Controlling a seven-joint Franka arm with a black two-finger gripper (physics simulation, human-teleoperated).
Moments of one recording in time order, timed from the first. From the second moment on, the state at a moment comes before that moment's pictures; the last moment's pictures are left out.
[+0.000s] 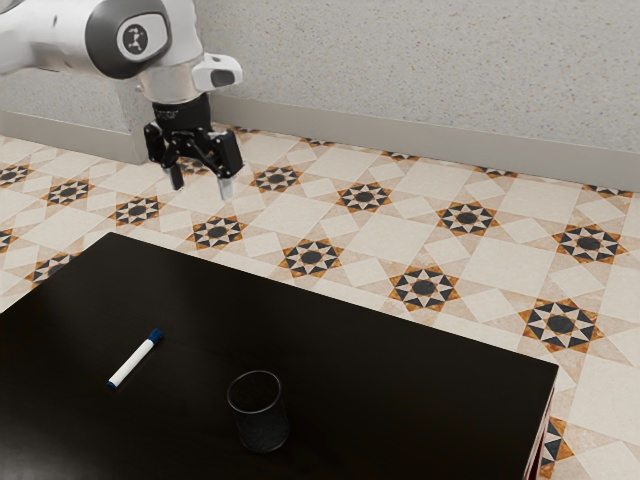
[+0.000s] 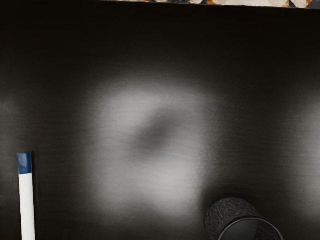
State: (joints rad) arm -0.02 -0.01 -0.03 -1.67 -0.01 1.63 -0.09
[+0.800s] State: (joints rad) arm 0.03 -0.04 0.22 -2.35 0.05 2.10 -0.07
